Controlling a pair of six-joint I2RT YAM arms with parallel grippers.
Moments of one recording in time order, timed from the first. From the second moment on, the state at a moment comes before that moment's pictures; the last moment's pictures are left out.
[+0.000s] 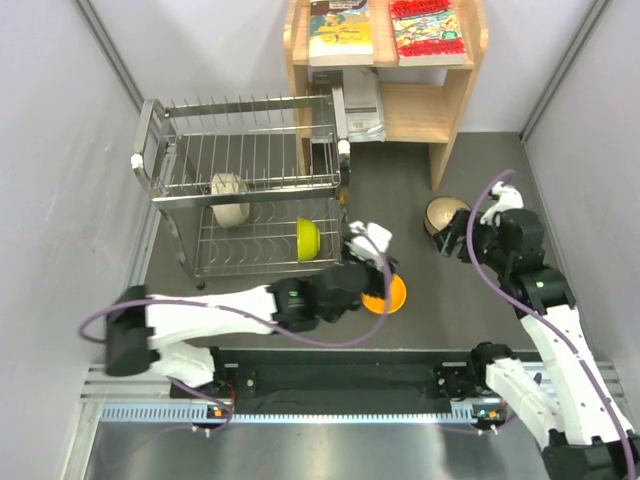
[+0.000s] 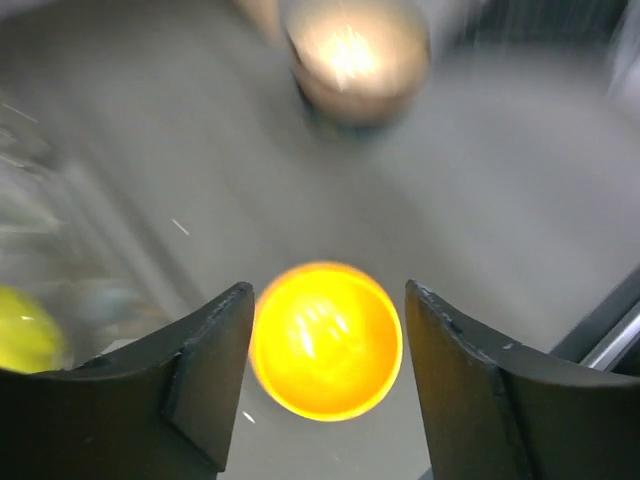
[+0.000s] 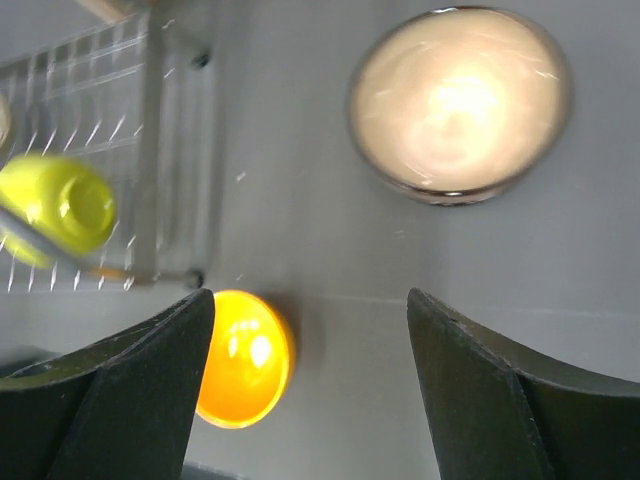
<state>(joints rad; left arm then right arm) -1.31 1.46 1.04 0.05 -0.57 -0.27 0.12 0.74 0.83 -0.59 -0.14 0.36</state>
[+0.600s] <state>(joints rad) -1.30 1.03 0.85 -0.01 -0.86 -0.28 0.57 1.10 0.74 -0.55 -0.01 0.46</state>
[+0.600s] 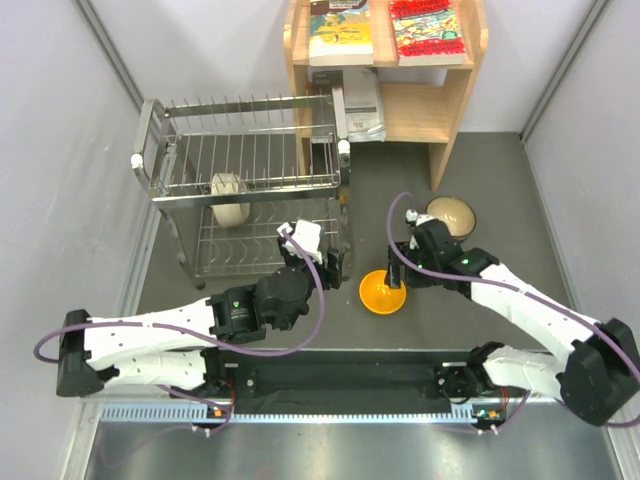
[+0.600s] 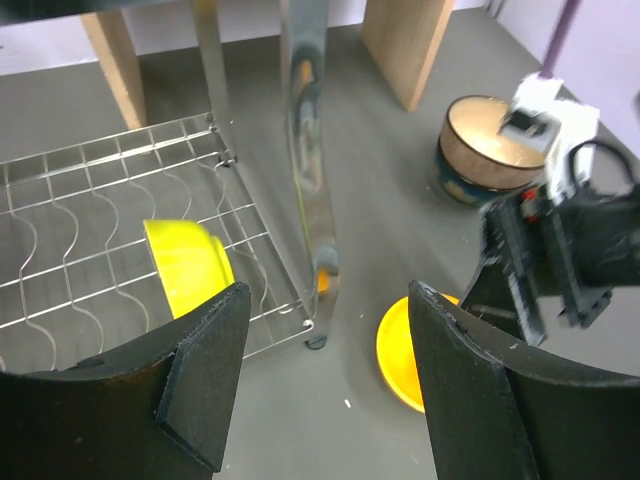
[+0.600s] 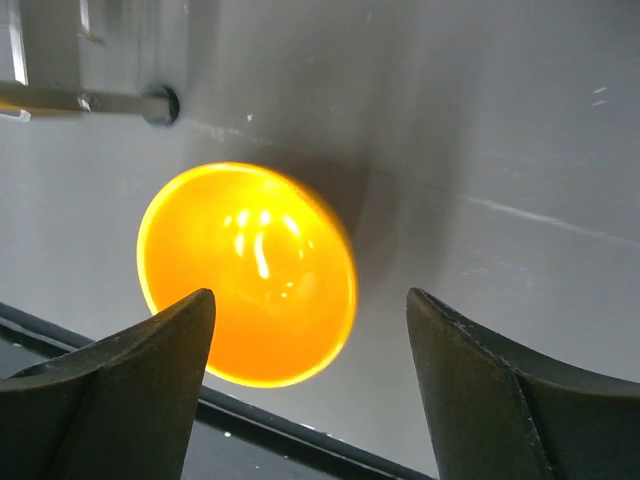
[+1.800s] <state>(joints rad) -1.30 0.95 0.79 -0.08 -0.90 -0.32 0.63 1.34 0.74 -0.42 0.18 0.52</state>
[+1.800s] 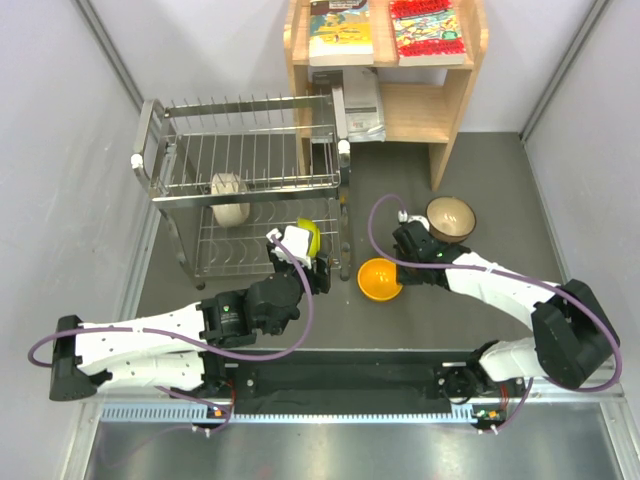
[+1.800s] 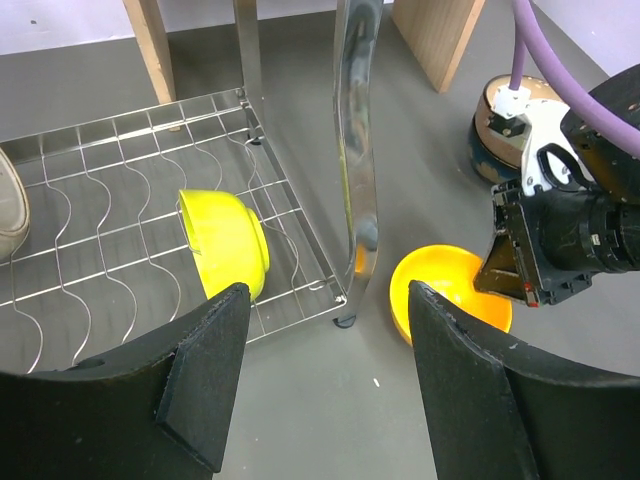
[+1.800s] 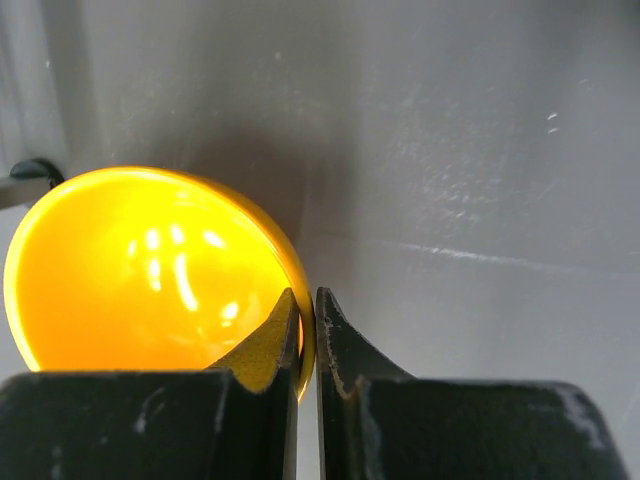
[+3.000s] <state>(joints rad) -1.30 0.92 0.76 -0.14 -0.91 -0.37 0.42 1.69 1.11 -0.38 0.19 0.45</state>
